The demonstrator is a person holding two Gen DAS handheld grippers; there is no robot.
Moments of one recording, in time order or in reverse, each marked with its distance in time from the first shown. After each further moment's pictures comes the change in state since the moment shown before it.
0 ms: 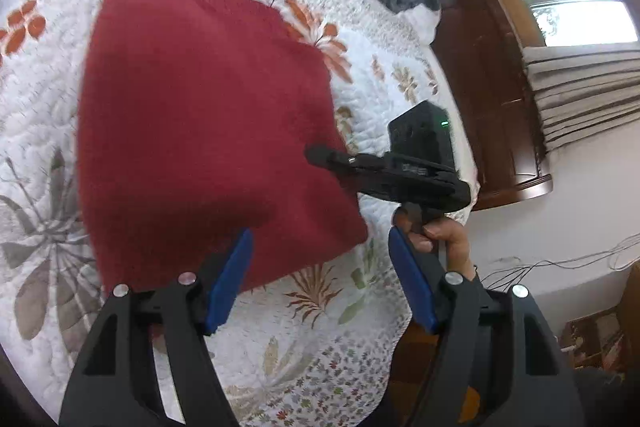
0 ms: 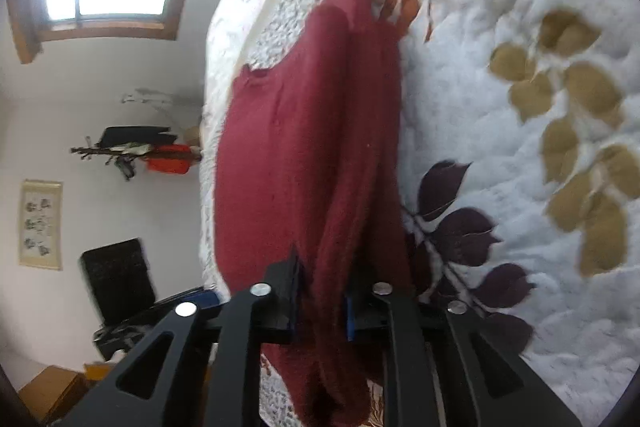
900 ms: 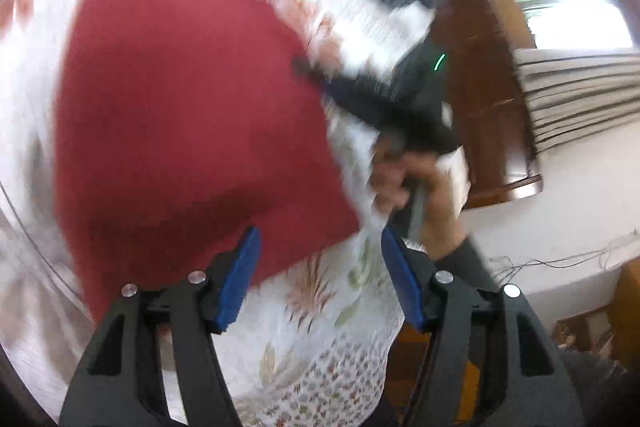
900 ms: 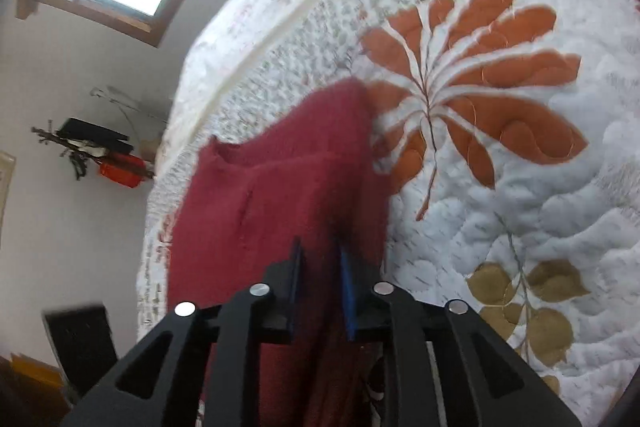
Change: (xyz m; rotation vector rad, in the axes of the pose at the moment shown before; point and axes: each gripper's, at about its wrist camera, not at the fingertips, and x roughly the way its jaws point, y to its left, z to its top) left arm -0.013 0.002 0.002 0.021 -0.067 -0.074; right arm 0.001 0.026 0.047 -0.174 -0.177 -0.227
